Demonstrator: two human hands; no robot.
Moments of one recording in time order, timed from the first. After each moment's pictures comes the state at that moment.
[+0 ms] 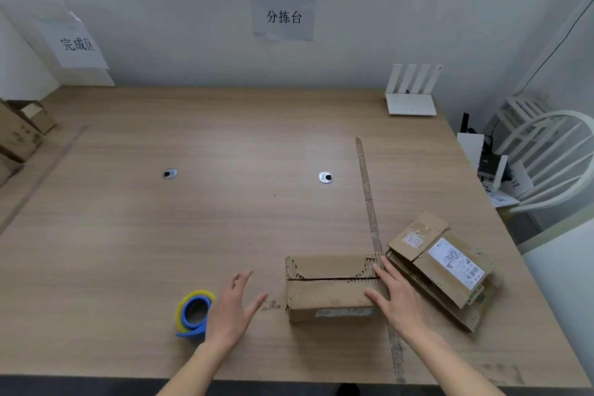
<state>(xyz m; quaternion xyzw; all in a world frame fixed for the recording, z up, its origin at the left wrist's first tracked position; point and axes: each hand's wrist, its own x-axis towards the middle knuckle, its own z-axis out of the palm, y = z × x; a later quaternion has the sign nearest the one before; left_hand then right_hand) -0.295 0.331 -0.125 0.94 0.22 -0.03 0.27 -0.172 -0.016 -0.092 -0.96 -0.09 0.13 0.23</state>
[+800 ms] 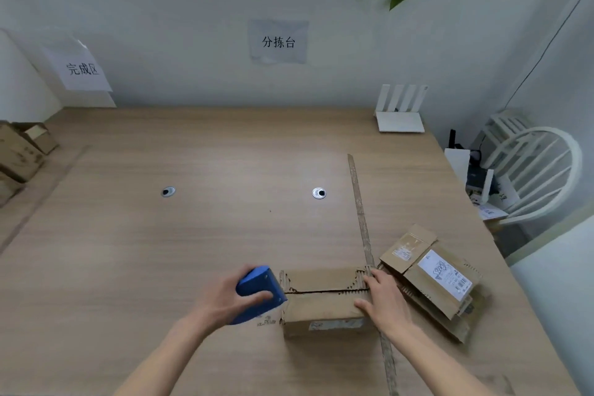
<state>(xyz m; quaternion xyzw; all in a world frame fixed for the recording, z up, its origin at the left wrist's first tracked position) -0.268 0.346 -0.025 0.90 0.10 -0.11 0.42 -0.164 0.002 -0.067 -0.97 -0.12 0.14 0.13</state>
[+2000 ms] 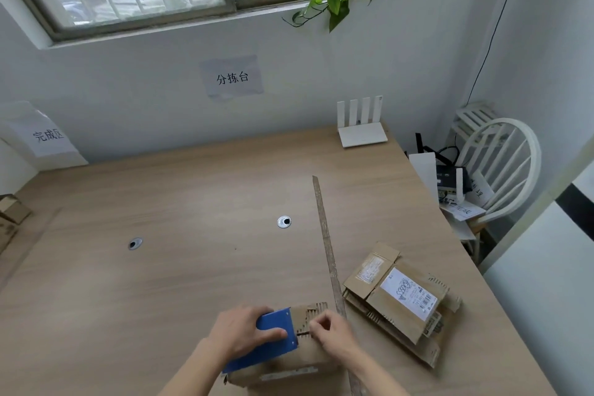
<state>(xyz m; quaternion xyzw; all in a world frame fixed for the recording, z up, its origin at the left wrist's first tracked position) -0.167 0.202 0.005 0.96 0.02 -0.24 0.12 -0.135 -0.025 -0.080 -0.81 0.02 0.30 0.51</state>
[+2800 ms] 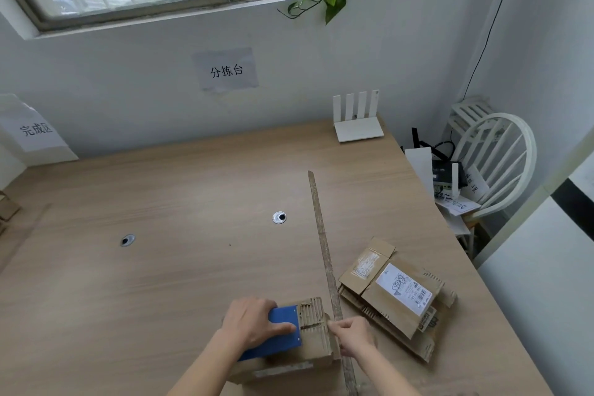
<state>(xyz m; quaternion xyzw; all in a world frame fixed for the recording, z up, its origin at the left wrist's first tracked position) -0.147 0.171 -0.007 0.97 0.01 -0.24 0.05 -0.130 -0.056 -0.102 -0.82 0.22 0.30 0.44</state>
